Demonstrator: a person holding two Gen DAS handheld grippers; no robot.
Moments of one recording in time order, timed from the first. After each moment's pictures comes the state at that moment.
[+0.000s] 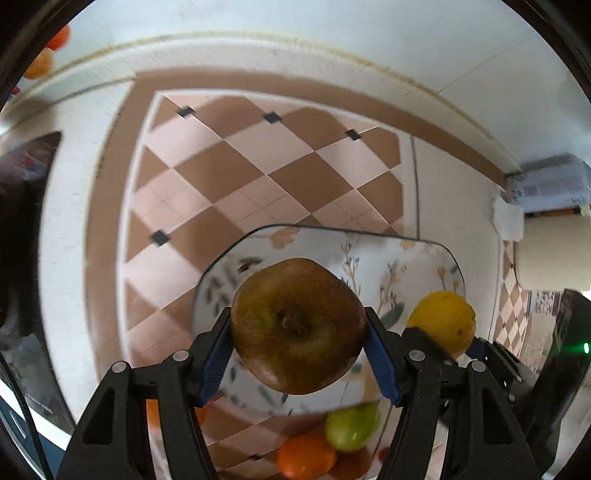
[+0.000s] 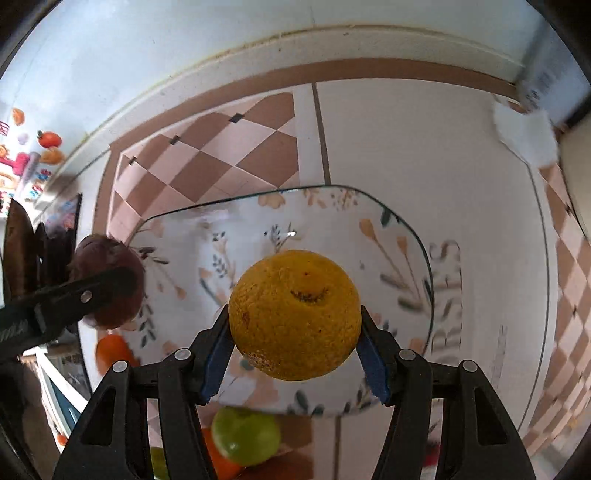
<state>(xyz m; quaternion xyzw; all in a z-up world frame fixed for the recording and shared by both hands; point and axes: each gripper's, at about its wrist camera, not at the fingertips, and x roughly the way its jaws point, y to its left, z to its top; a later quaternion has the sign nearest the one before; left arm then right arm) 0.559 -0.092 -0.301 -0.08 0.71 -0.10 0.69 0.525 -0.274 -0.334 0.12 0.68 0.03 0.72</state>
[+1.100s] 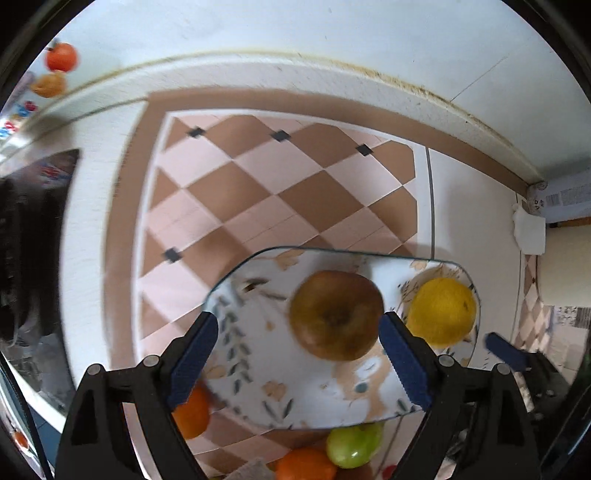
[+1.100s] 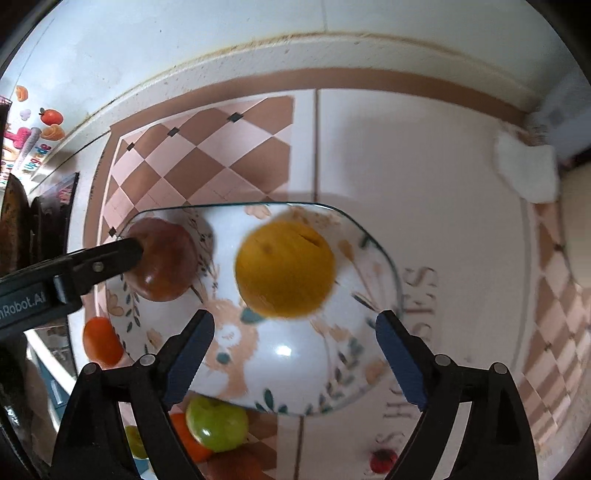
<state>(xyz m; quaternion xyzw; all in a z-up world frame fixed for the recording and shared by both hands) 0.552 -0.096 -0.278 -0.03 0.69 -0.04 0.72 0.511 -0.282 -0.299 0.07 0.68 0.03 0.73</state>
